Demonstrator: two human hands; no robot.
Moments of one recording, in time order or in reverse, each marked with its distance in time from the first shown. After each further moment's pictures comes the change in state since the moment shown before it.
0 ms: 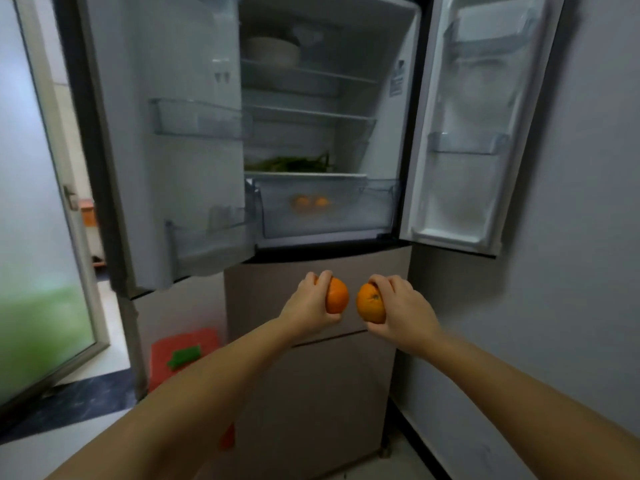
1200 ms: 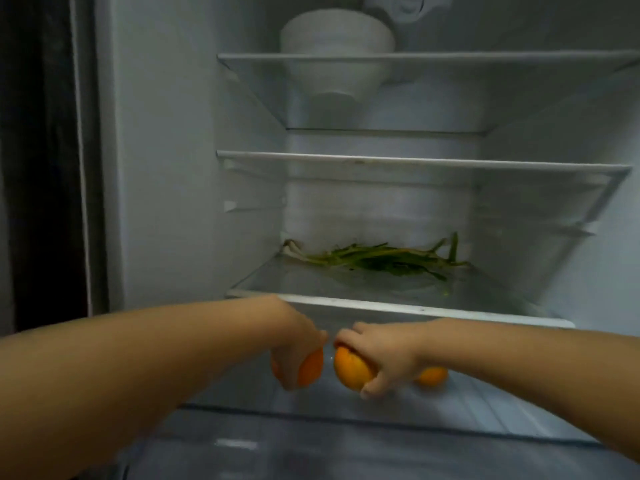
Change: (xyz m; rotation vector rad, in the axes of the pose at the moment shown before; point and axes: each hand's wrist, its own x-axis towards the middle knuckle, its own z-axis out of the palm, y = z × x) left_hand 0.506 -0.207 -0.091 0.892 -0.698 -0.372; right_hand 0.635 0.088 0.183 -0.080 -0.567 -0.809
